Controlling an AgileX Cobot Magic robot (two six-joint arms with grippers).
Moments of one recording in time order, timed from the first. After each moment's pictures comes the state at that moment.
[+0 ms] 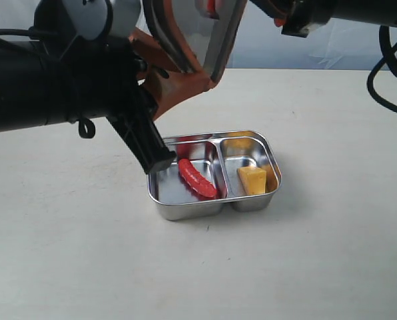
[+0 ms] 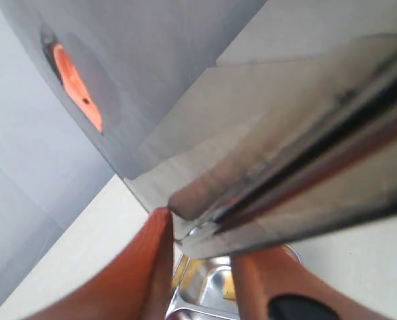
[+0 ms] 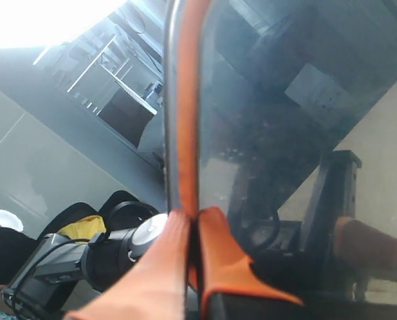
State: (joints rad) left arm -0.76 1.18 -0.81 -1.73 0.20 2.10; right arm 0.61 1.13 -0.95 1.74 0.88 -0.91
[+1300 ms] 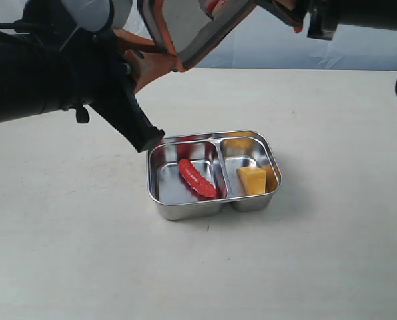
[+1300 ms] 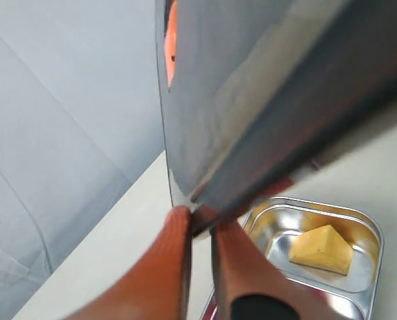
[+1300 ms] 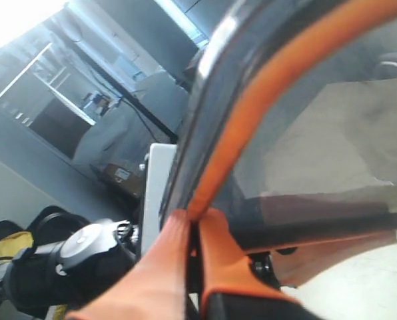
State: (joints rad) left arm -0.76 1.18 -0.81 -1.72 -0.01 2.10; right arm 0.61 1.08 -0.95 1.57 0.72 -0.81
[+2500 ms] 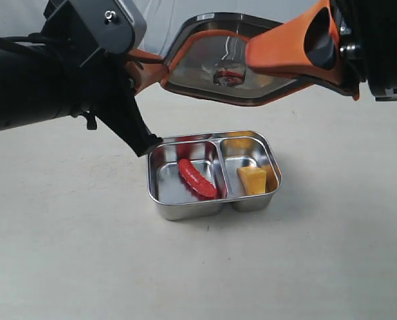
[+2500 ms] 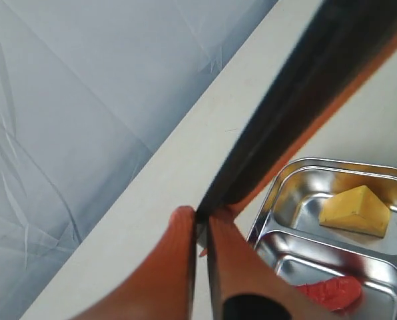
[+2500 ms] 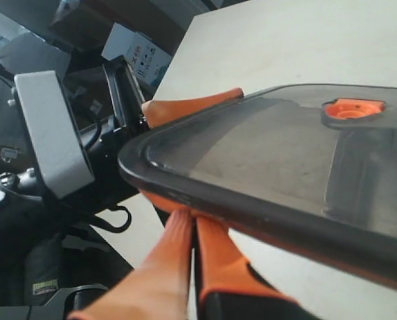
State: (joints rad) left arm -0.76 1.23 -0.81 -1.65 -0.09 2.10; right arm 0.62 0.99 -0.95 0.88 0.72 -0.11
